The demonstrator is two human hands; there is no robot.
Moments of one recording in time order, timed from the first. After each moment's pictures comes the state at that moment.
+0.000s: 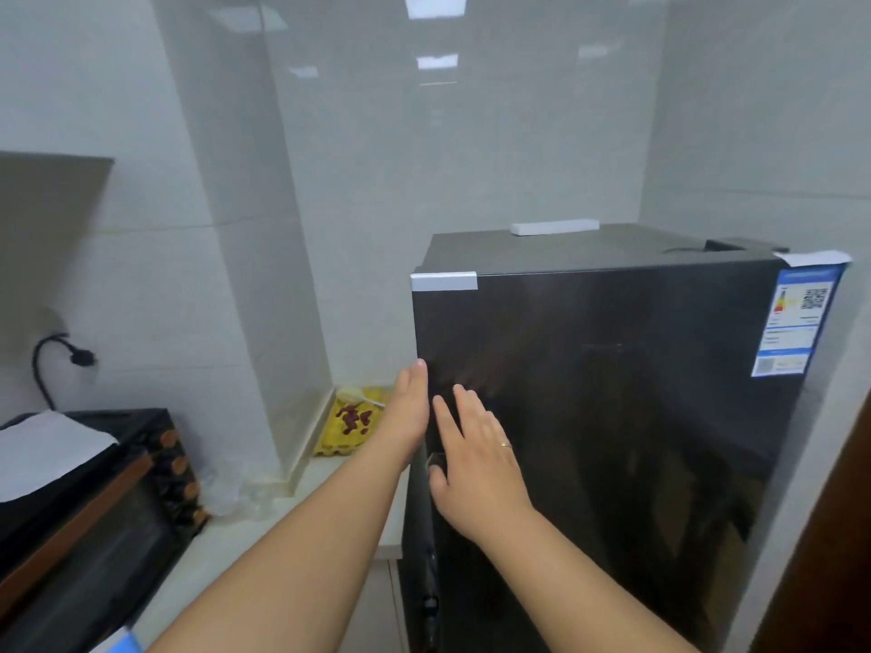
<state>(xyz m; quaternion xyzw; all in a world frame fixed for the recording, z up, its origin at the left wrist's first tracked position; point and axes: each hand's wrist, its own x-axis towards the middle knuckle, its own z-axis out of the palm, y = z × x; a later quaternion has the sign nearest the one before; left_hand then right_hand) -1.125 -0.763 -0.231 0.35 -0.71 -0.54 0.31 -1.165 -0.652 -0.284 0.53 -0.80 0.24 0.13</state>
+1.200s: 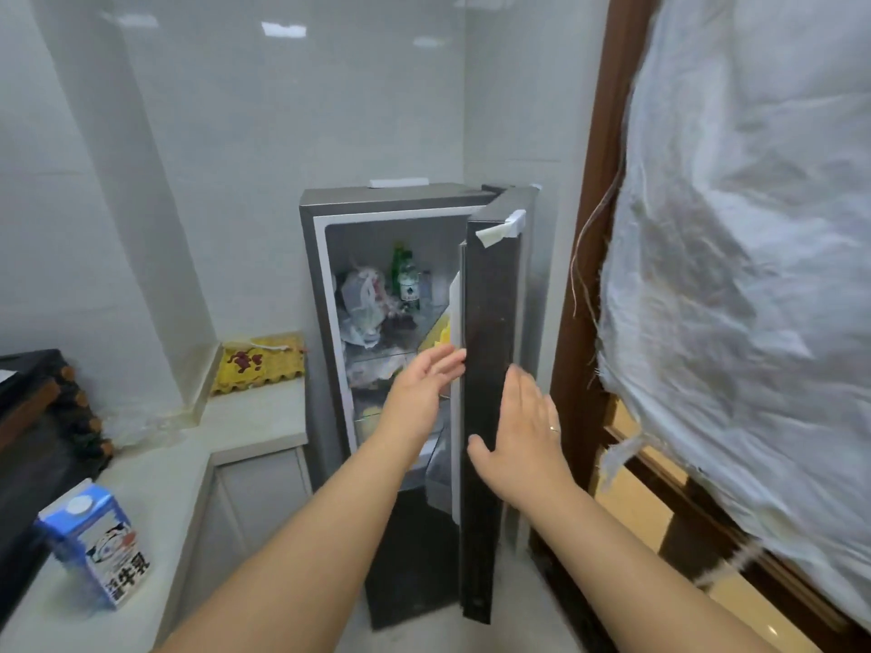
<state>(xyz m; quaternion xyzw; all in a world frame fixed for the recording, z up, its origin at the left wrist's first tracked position) -0.958 -0.458 -0.271 0.10 -0.70 -0.68 0.20 -0.999 -0.314 -0.319 0.27 -0.91 0.27 0.13</state>
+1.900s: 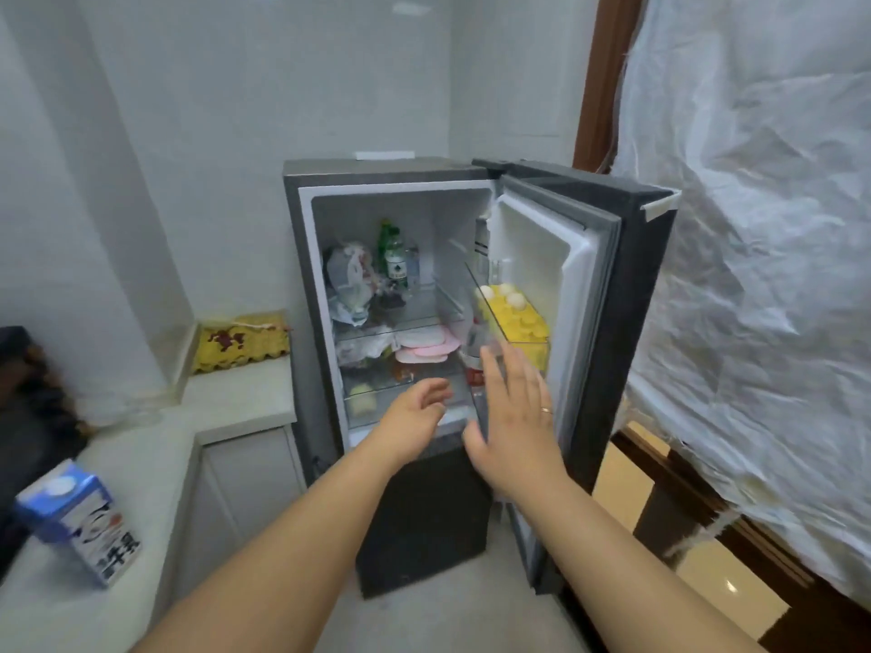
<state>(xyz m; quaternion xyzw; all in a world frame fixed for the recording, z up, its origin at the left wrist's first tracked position) -0.956 -0.465 -0.329 0.10 -0.80 -0.58 0.09 -0.981 -0.306 -0.325 0.31 -0.90 0.21 0.21</state>
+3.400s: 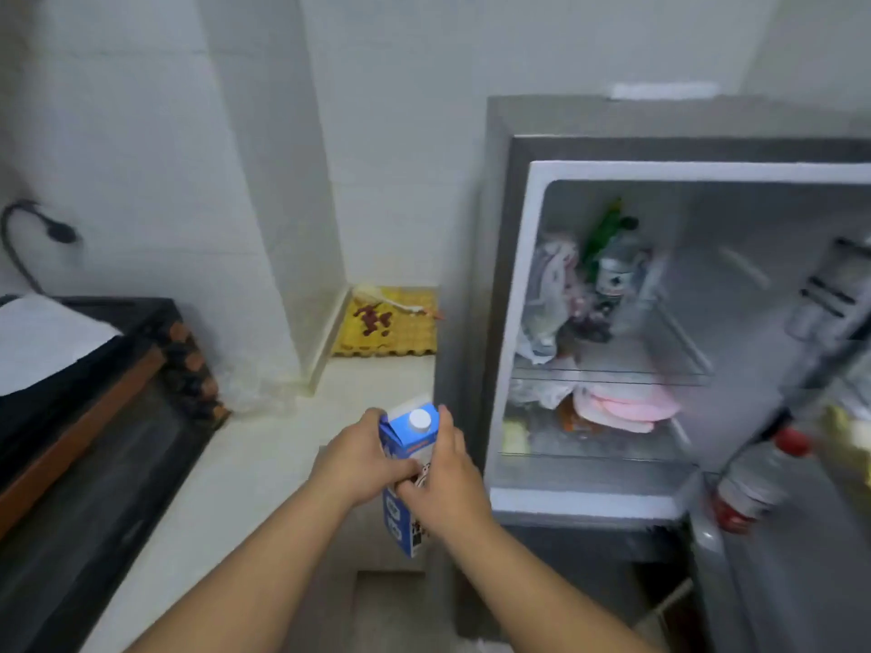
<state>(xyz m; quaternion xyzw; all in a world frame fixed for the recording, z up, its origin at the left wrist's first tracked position) -0.985 -0.854 -0.402 0.42 -0.85 -0.31 0.08 -1.078 -0.741 -0.439 0.41 -0.82 0.36 -0.14</state>
